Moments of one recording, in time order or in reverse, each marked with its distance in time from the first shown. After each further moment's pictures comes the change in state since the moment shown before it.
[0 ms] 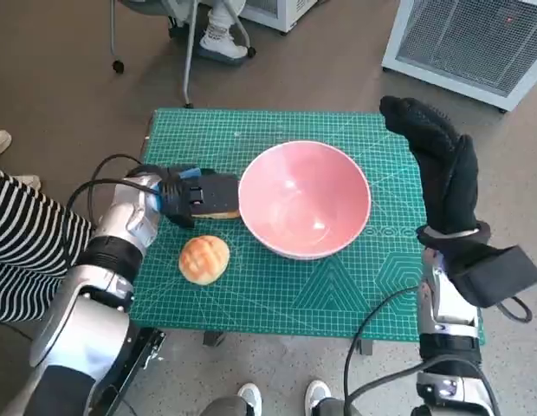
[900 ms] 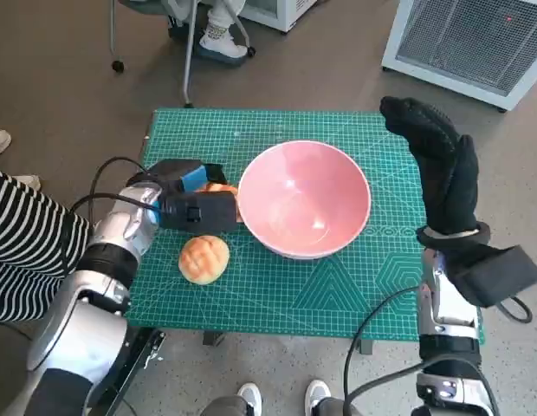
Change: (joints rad) left arm 0.031 0.038 0.009 0.025 0.017 -0.199 0.282; right arm 0.008 0.002 0.000 -0.013 0.012 0.013 0.004
